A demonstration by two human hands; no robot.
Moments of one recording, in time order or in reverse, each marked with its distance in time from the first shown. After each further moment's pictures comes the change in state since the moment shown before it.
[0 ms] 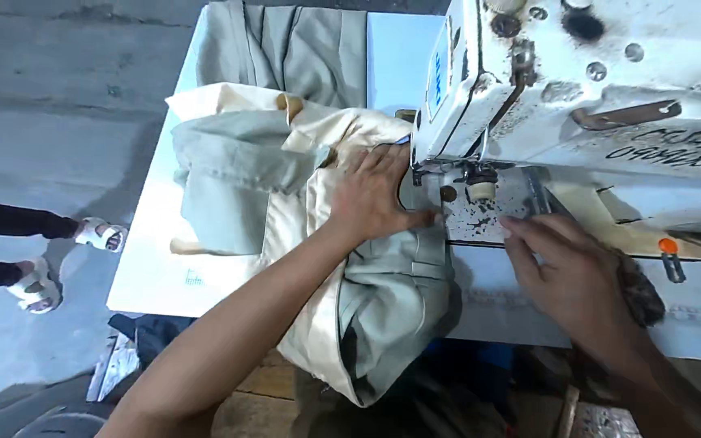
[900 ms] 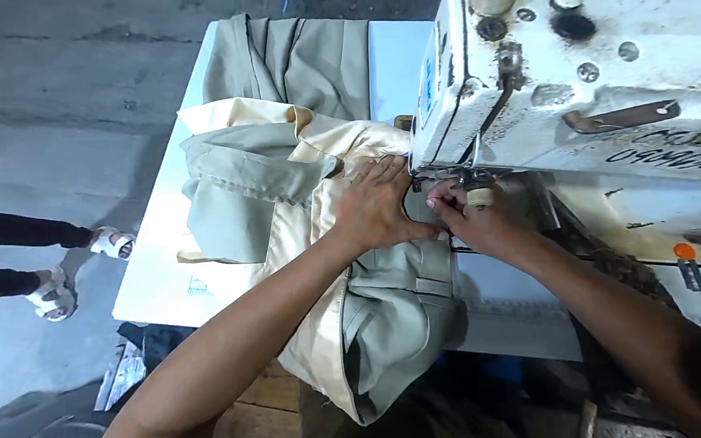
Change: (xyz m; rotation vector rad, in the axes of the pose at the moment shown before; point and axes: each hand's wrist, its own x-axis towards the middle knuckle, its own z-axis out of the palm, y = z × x) left_hand -0.003 0.013 -0.001 0.028 -0.061 -0.014; right_hand 0.084 -0.004 0.056 0.209 -0.411 0.013
